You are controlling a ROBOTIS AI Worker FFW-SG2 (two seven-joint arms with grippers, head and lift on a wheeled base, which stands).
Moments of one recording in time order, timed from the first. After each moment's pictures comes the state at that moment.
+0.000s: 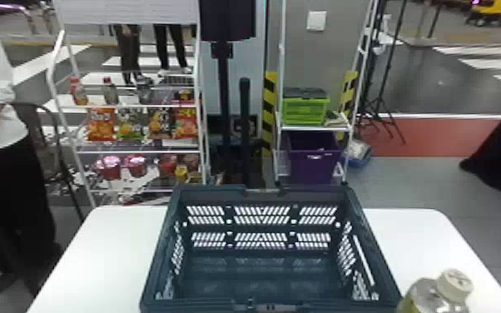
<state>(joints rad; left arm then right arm) 0.91 0.25 -0.07 -2.08 0.15 -0.46 0.19 0.92 -0.12 0.04 -2.27 -0.13 -0.21 0.03</state>
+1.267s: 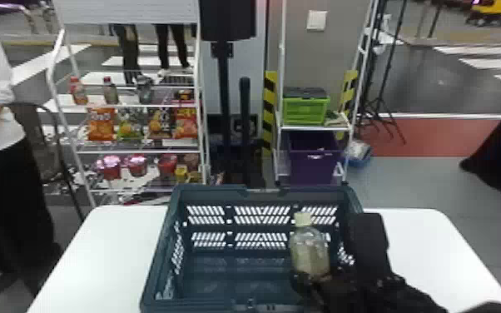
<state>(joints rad) 0.93 0.24 -0.06 -2.08 0.15 -0.47 0.19 0.09 -0.11 0.26 -2.32 -0.11 1.26 0.00</state>
